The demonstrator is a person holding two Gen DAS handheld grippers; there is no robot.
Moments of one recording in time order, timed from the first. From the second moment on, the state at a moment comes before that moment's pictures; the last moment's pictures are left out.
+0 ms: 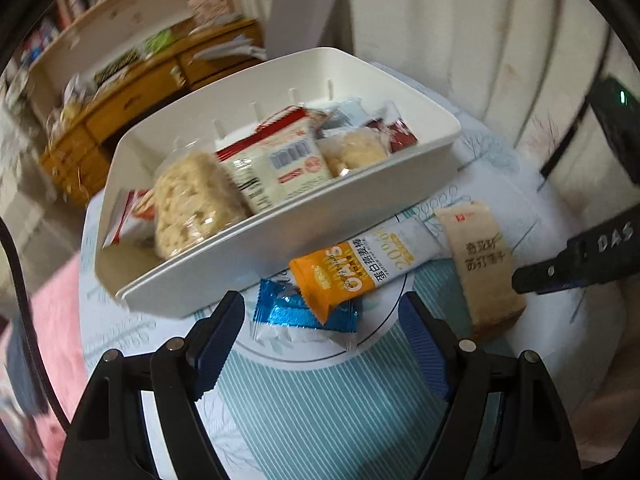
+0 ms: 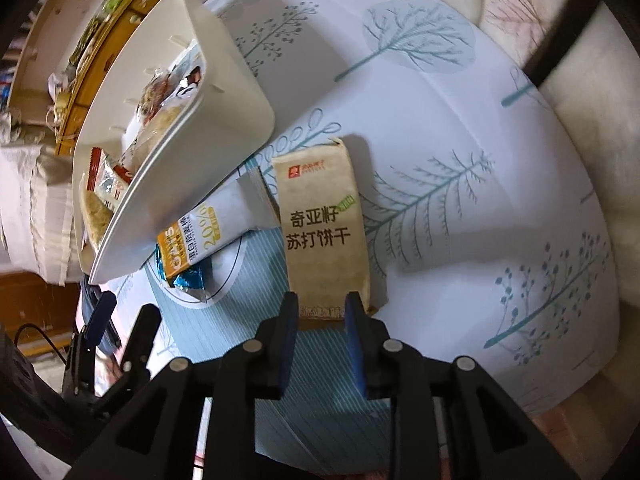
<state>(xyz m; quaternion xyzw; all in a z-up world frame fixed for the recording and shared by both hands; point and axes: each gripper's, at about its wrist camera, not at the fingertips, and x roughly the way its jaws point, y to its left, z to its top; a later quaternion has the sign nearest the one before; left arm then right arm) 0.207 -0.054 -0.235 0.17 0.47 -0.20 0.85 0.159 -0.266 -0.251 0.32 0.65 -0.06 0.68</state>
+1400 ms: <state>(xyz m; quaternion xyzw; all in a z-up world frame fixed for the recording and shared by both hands) 0.221 -0.095 -0.299 0.37 0.40 -0.25 0.80 0.196 -0.208 -0.278 0.18 0.65 -0.08 0.74</state>
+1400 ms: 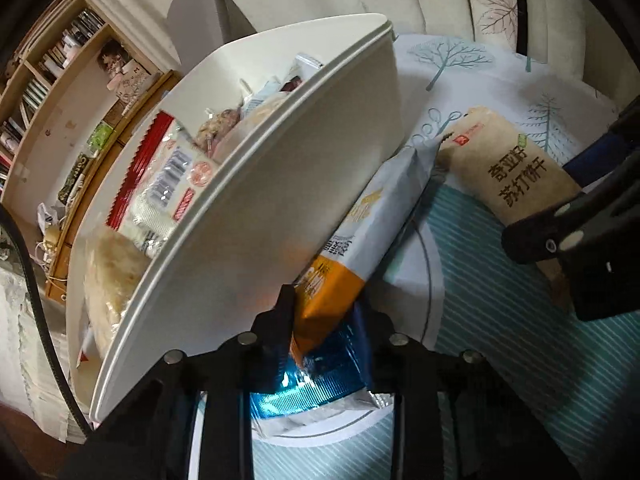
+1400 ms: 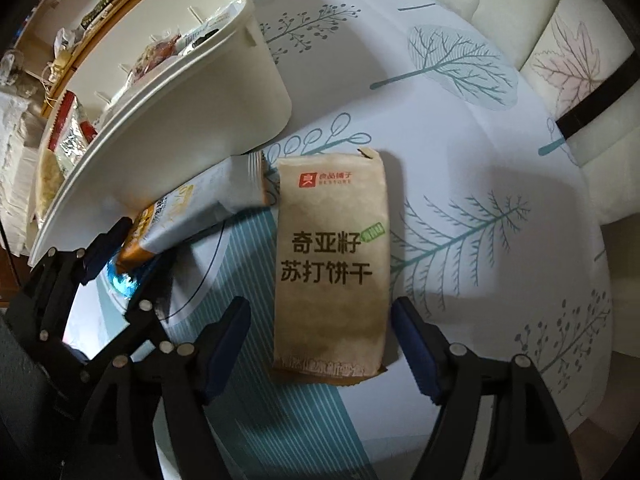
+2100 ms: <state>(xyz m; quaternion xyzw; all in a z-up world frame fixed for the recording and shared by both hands) 0.214 -0.099 -0.274 0.33 0.41 -0.24 0.81 0.214 -0.182 -0.283 0.14 0.69 -0.09 0.71</state>
